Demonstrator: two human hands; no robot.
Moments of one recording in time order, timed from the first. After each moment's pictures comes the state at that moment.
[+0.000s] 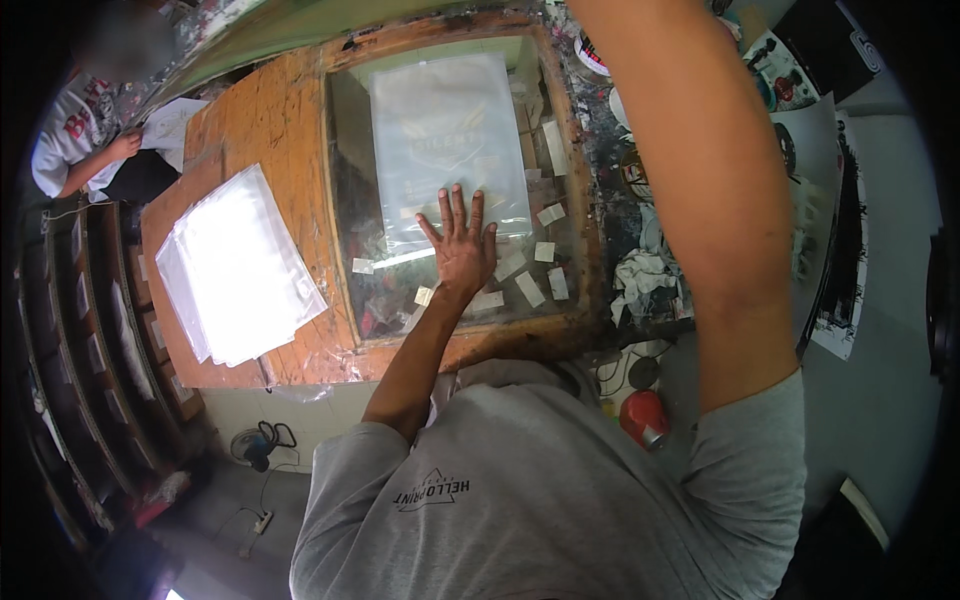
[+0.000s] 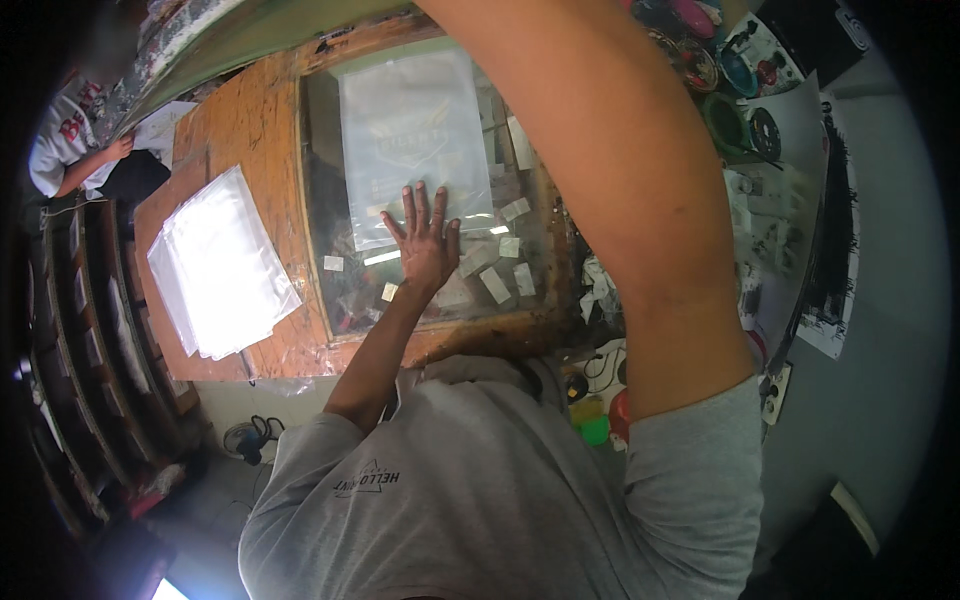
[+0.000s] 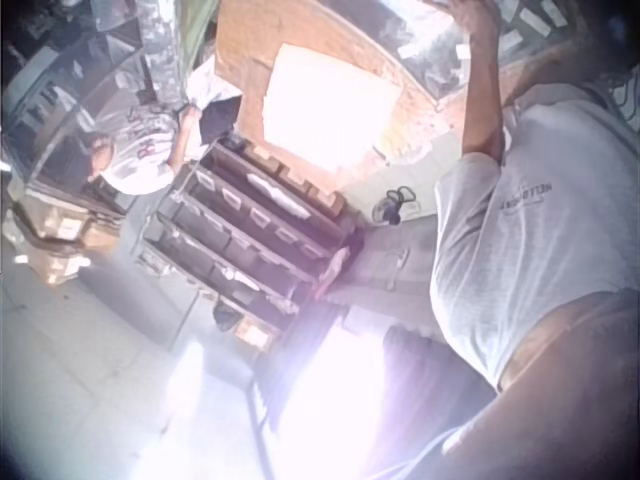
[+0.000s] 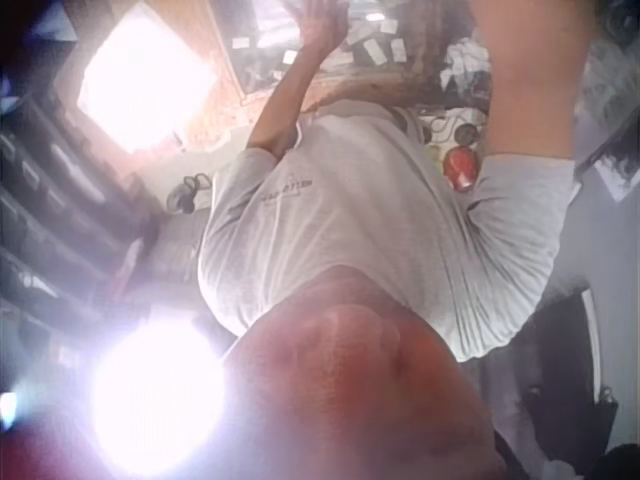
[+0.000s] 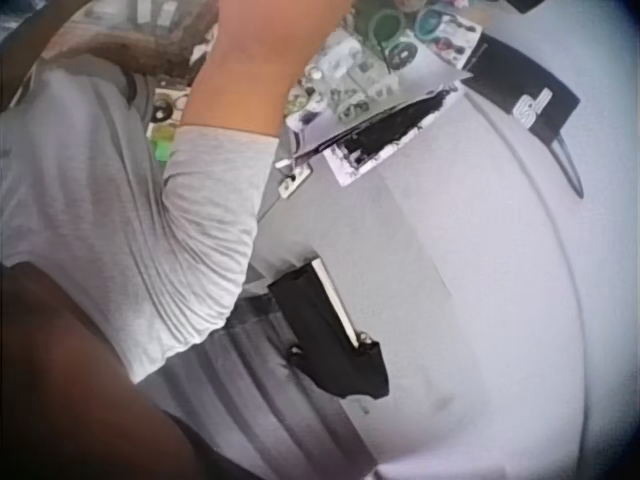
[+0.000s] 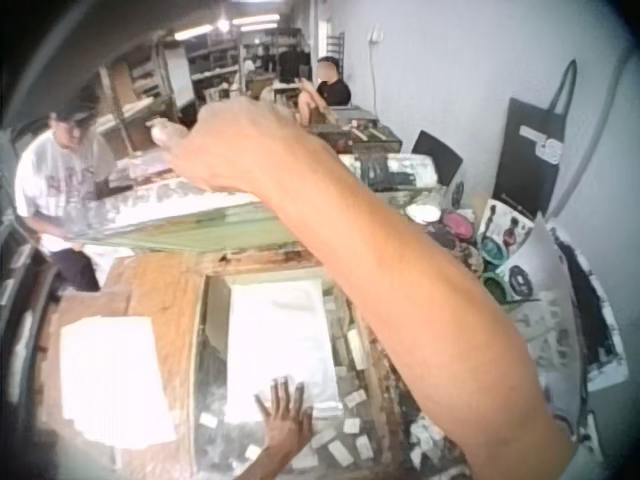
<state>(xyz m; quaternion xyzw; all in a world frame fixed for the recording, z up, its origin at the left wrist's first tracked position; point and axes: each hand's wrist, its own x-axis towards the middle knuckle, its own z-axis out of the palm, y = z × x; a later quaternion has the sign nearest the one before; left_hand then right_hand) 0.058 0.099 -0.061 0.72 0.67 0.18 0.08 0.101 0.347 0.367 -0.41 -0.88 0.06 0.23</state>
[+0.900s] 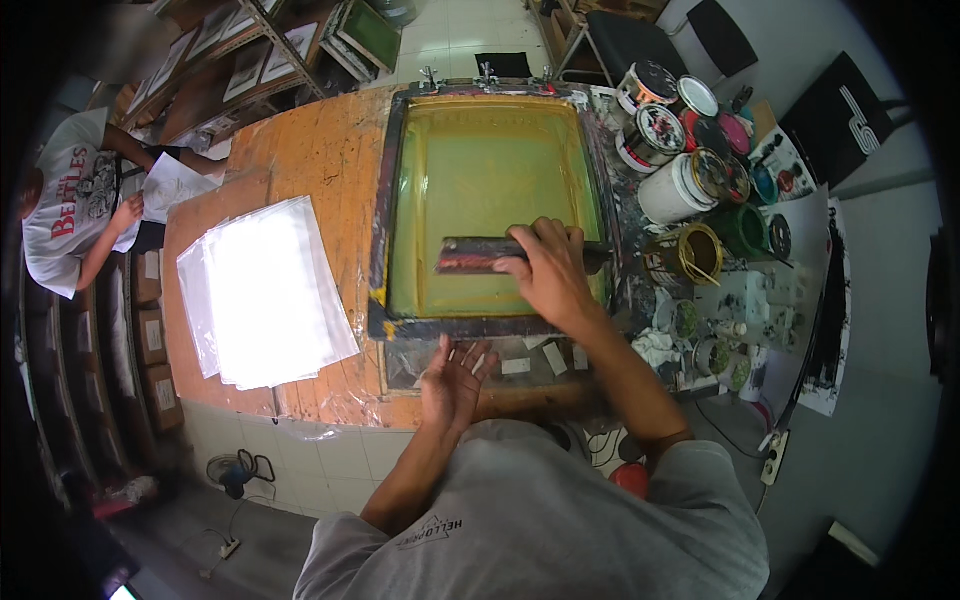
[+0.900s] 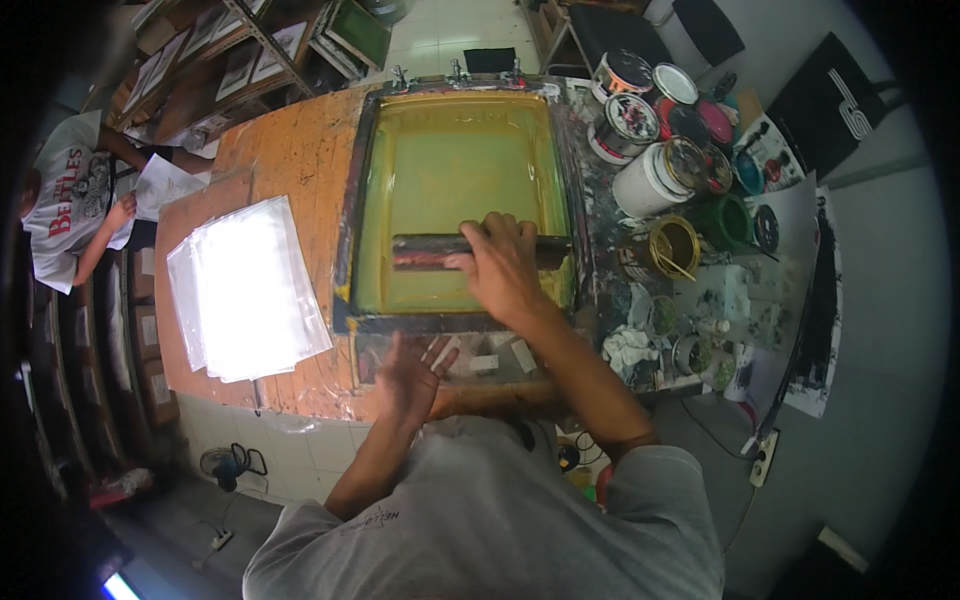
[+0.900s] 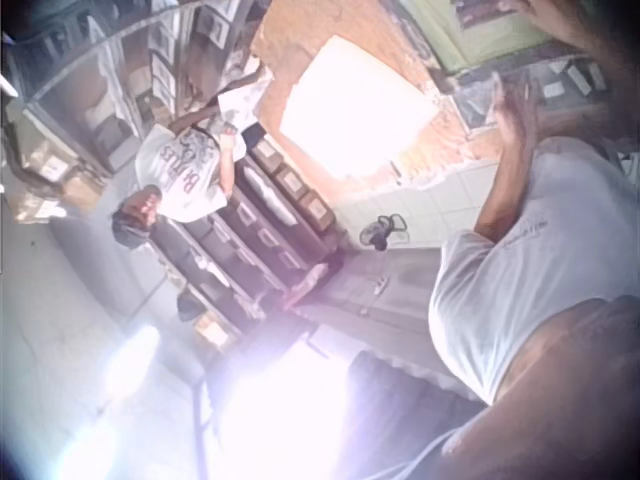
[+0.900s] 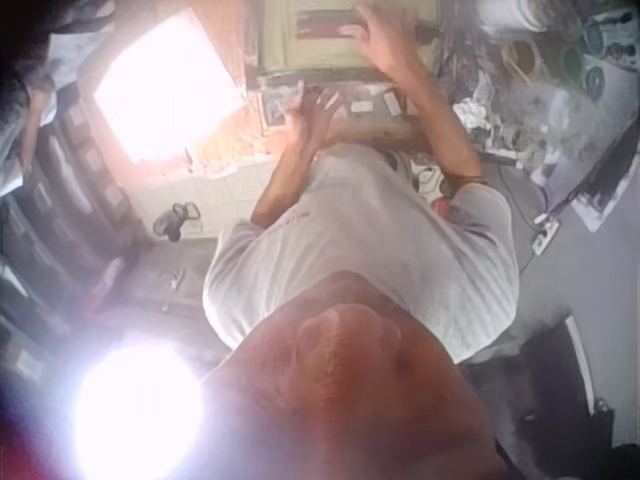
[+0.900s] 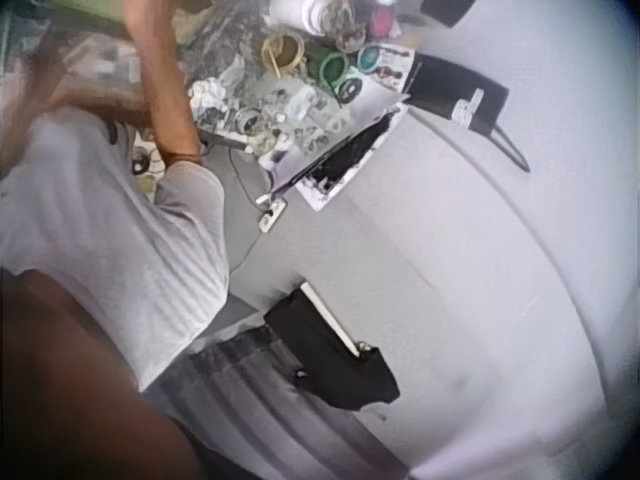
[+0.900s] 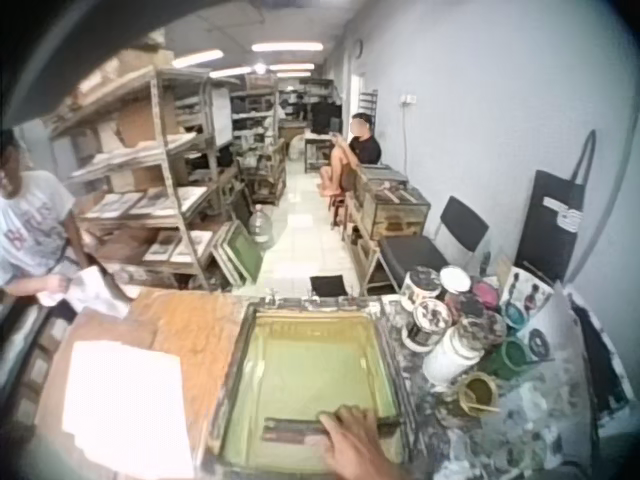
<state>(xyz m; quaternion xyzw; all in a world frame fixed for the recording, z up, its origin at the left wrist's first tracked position) -0.005 0.006 0.070 -0.12 0.34 0.64 0.68 0.145 0.196 0.124 -0.45 -0.85 0.13 0.24</state>
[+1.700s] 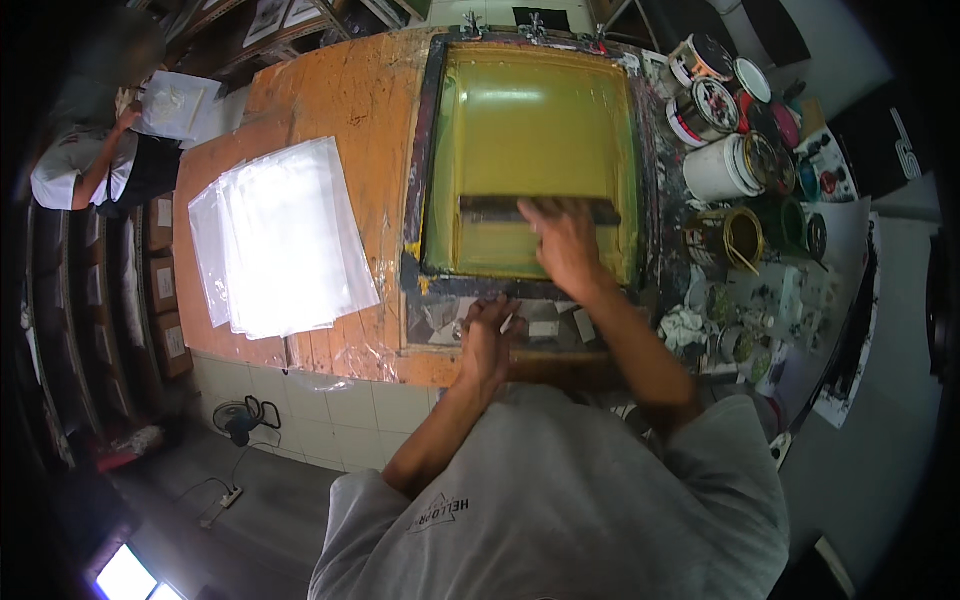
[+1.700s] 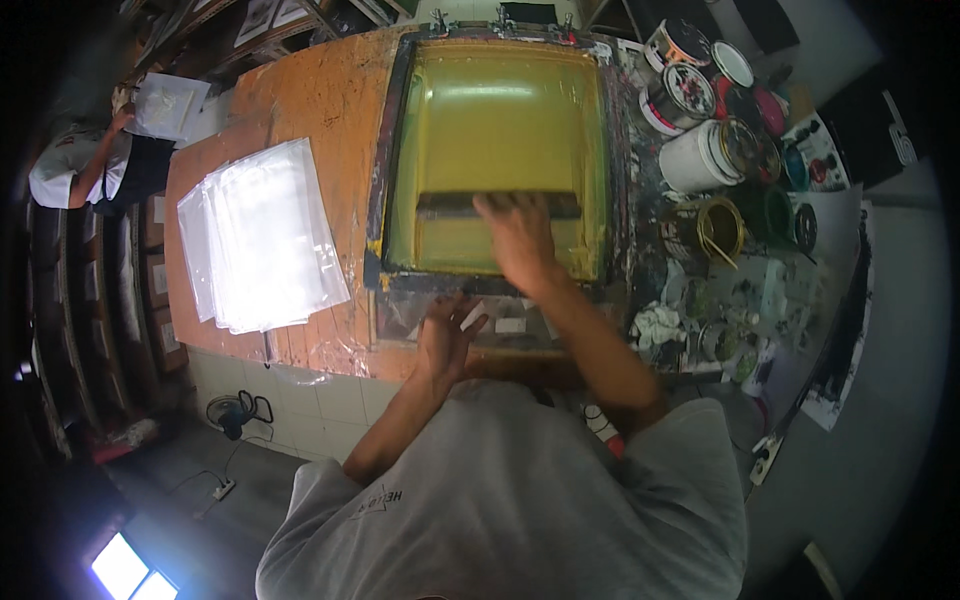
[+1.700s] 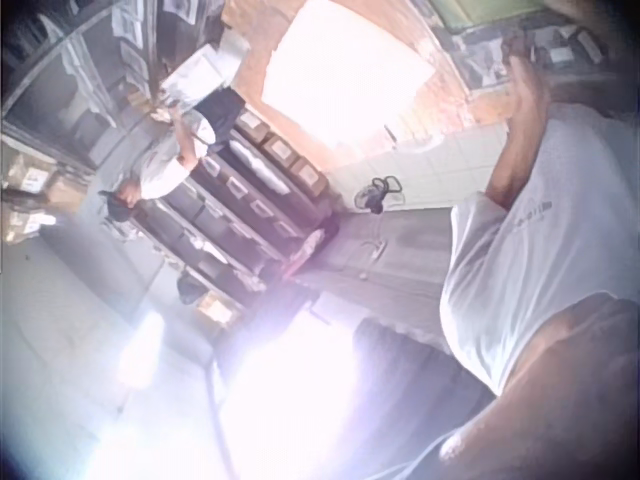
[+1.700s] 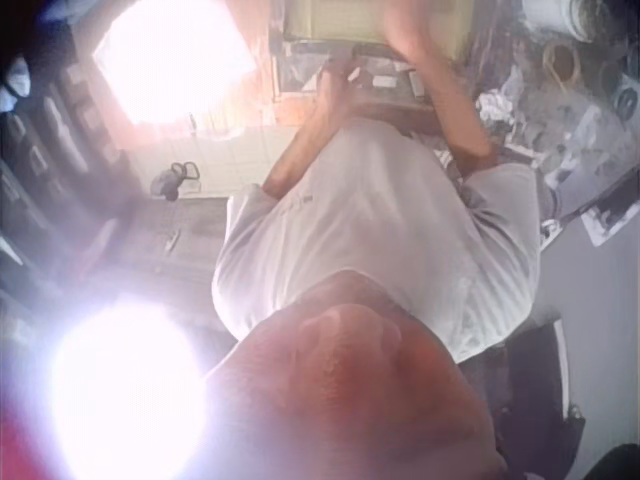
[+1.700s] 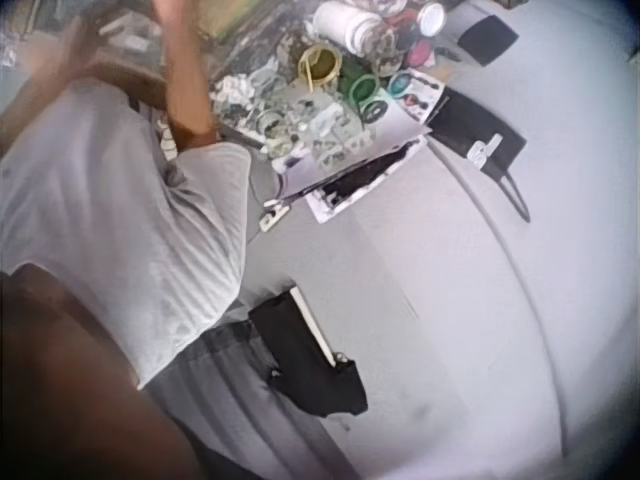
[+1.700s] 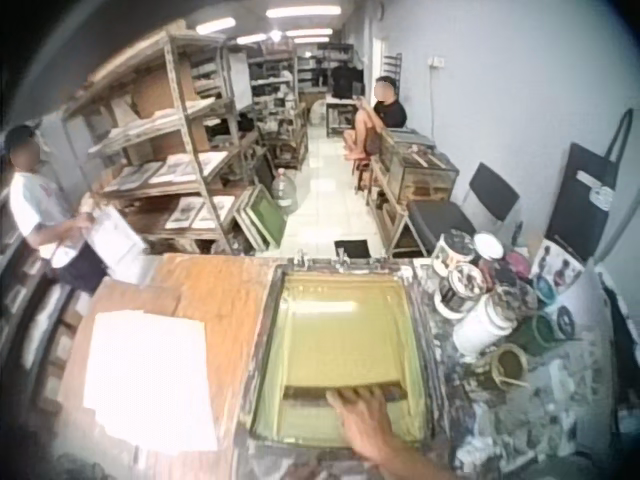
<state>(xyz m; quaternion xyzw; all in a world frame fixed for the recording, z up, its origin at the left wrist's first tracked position) 0.012 0.011 0.038 -0.11 0.53 0.58 0.62 0.119 0.187 0.054 -0.38 -0.90 0.08 0.19</state>
